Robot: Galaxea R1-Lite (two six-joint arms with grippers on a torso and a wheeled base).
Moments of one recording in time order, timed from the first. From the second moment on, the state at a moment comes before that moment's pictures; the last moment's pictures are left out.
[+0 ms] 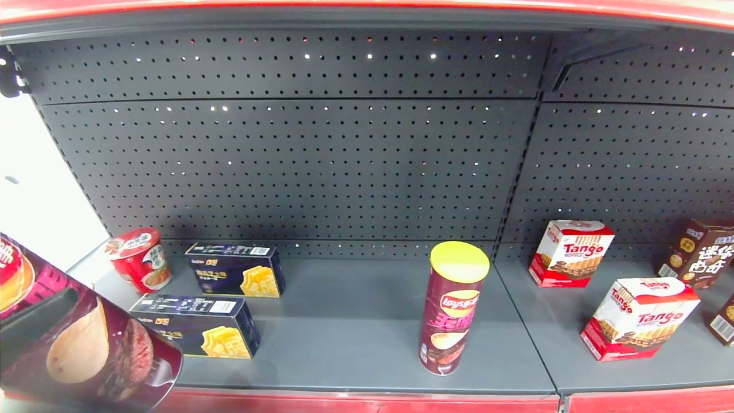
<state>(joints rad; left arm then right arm) -0.22 0.71 -0.44 -0.31 -0.20 -0.12 -0.14 0.02 0.00 0.01 -0.03 0.00</state>
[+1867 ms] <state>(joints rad) -0.27 1.59 -0.83 -0.67 -0.90 -0.08 -0.14 0.03 0.00 0.01 -0.03 0.00</state>
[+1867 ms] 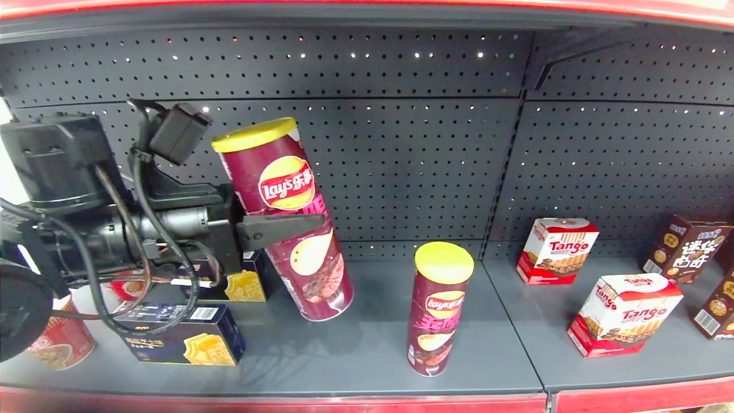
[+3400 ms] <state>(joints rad) -0.33 2.24 -1.38 -0.67 -1.04 0.12 -0.14 0.03 0.00 0.01 -0.03 0.00</state>
